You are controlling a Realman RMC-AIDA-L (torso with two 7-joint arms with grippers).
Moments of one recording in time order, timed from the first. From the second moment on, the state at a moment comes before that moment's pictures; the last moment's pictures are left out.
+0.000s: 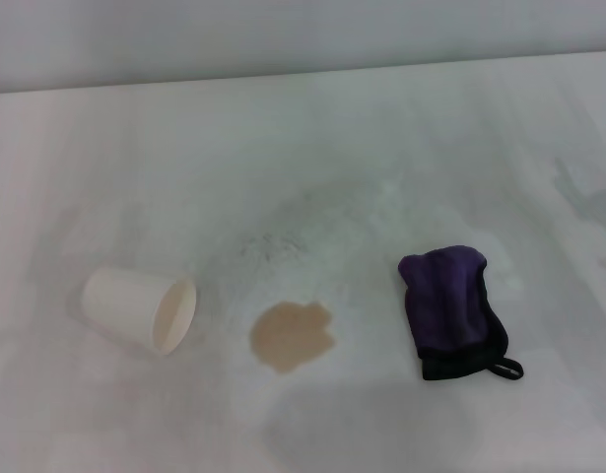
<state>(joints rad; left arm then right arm) -0.29 -2.08 0.97 0.03 0.46 1.61 -0.33 0.32 2.01 -0.44 0.02 2.11 1.45 -2.86</state>
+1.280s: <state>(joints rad) -0.26 -2.07 1.04 0.07 0.42 1.65 -0.38 0.31 2.01 -0.45 0.02 2.11 1.41 -2.86</state>
